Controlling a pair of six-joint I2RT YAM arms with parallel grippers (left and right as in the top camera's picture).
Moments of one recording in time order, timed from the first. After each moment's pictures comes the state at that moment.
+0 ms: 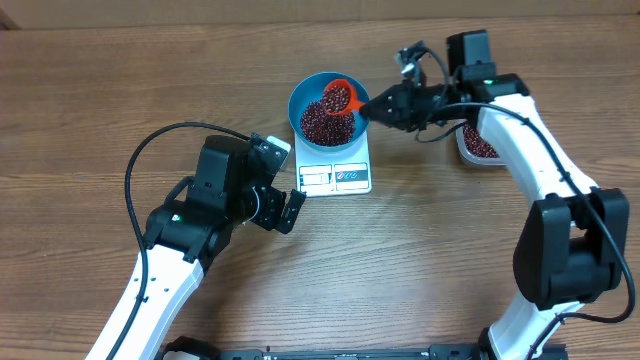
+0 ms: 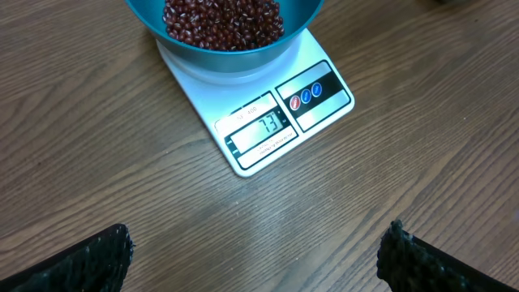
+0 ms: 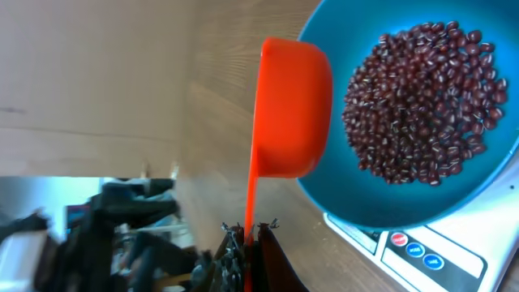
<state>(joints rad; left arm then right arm) -0.34 1.18 0.94 -0.65 0.21 0.09 0.16 1.91 1.52 -0.63 -0.99 0.28</state>
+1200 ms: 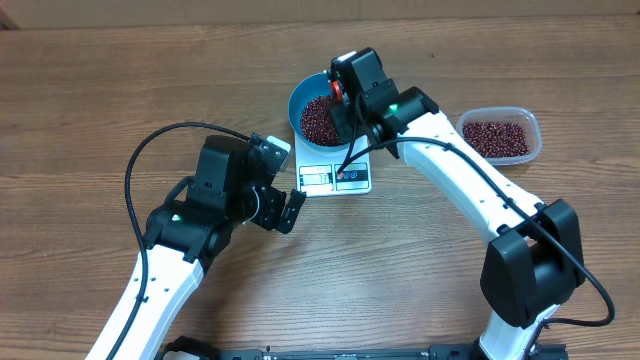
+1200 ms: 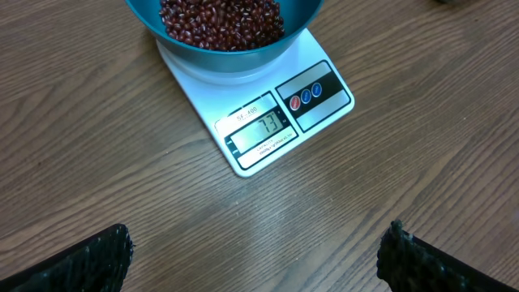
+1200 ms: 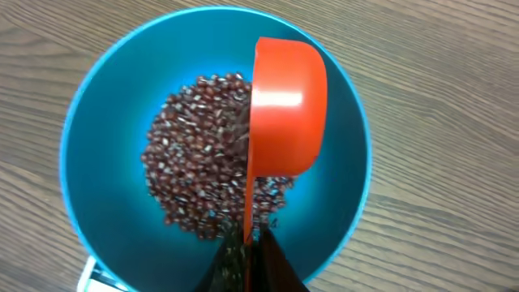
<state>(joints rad) -0.34 1.18 0.94 -0.65 0.21 0.09 0.53 1.91 1.62 -0.69 0.11 0.08</state>
